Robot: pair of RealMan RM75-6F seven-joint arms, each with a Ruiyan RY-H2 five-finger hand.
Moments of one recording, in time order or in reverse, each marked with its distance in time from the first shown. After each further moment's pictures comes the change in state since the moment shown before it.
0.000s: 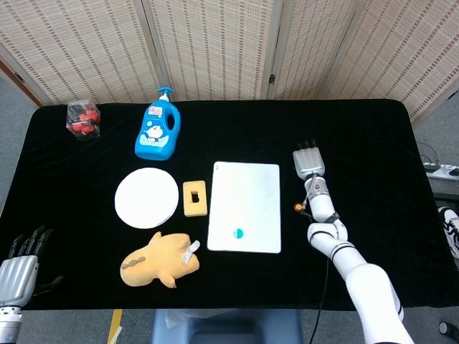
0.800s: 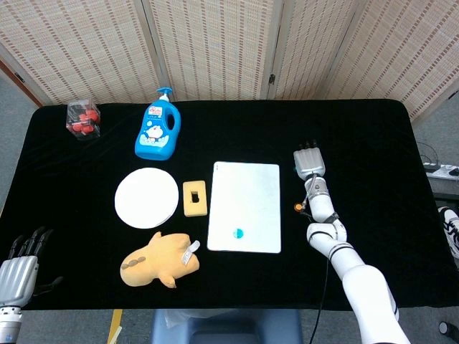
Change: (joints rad) left arm 0.000 -0.005 0.001 0.010 -0.002 -0.005 -0.007; right arm 0.005 -0.025 0.025 0.046 -0.037 -0.011 0.014
